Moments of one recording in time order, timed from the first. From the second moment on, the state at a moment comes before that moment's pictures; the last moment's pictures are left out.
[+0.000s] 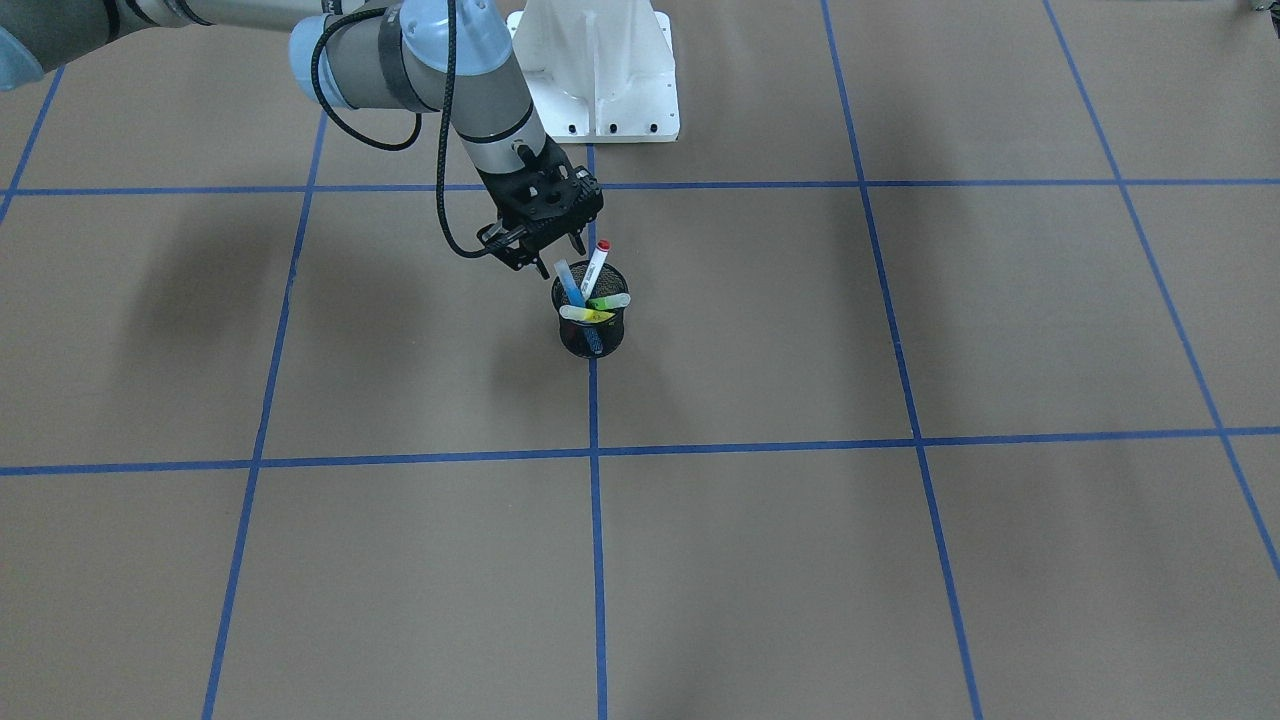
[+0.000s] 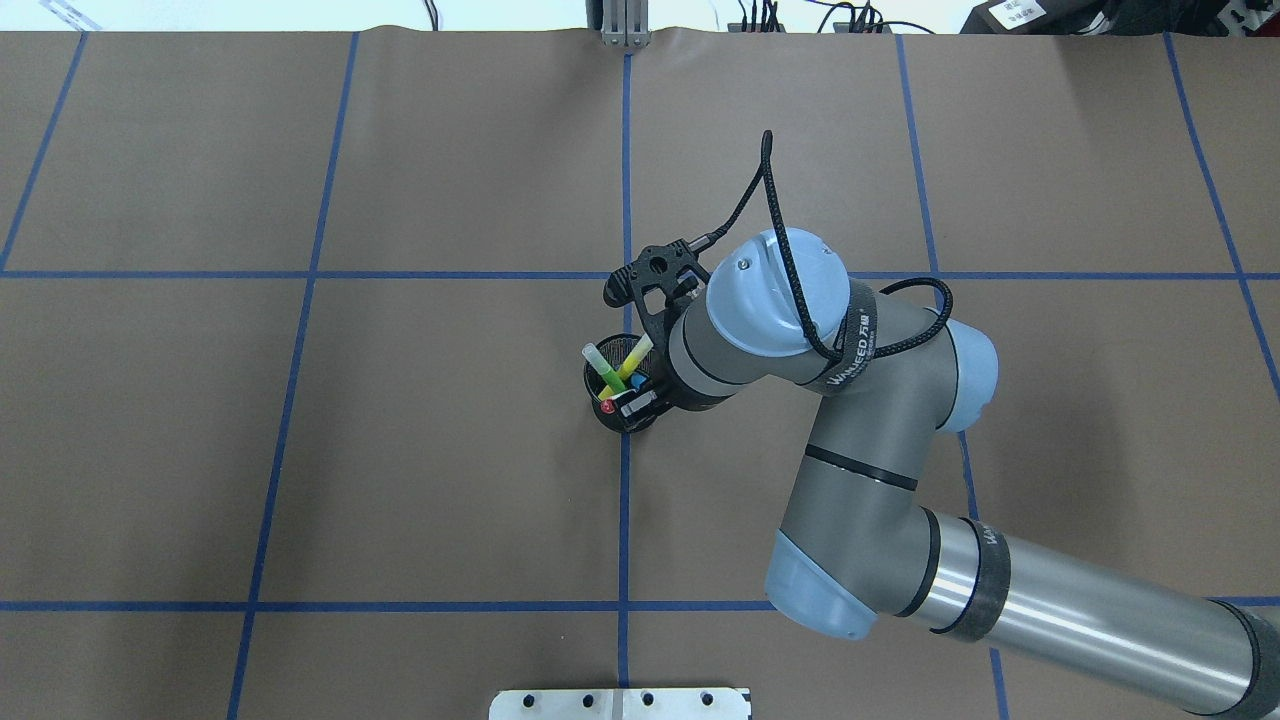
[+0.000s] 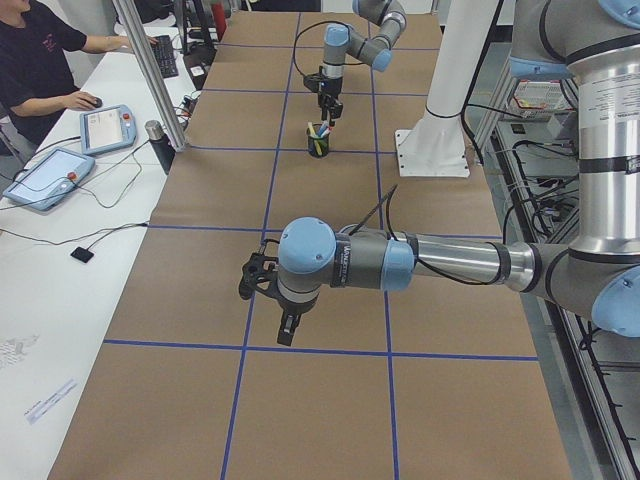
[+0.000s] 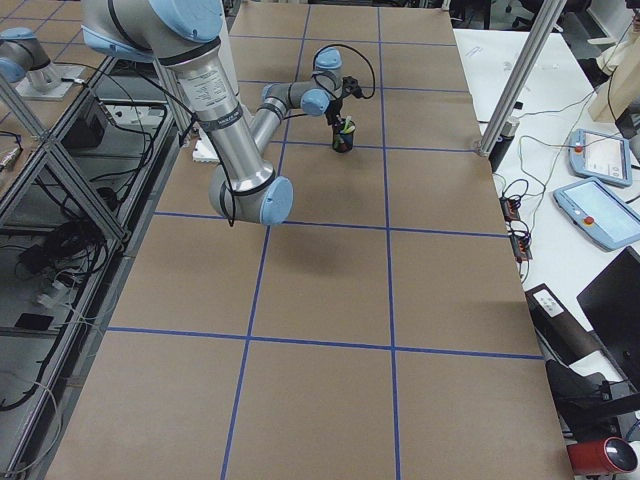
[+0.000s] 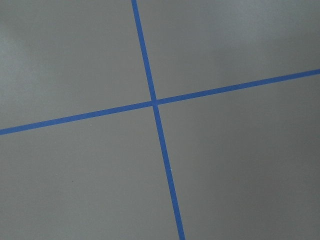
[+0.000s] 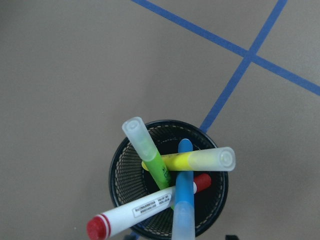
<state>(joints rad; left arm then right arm) -1.69 -1.43 -1.82 -1.56 -2.44 0.20 0.48 -0.93 1.76 -1.44 1.88 0.73</state>
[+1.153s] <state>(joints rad) -1.69 -1.43 -1.83 -1.56 -2.44 0.20 0.49 -0.92 1.74 -1.44 1.88 0.74</state>
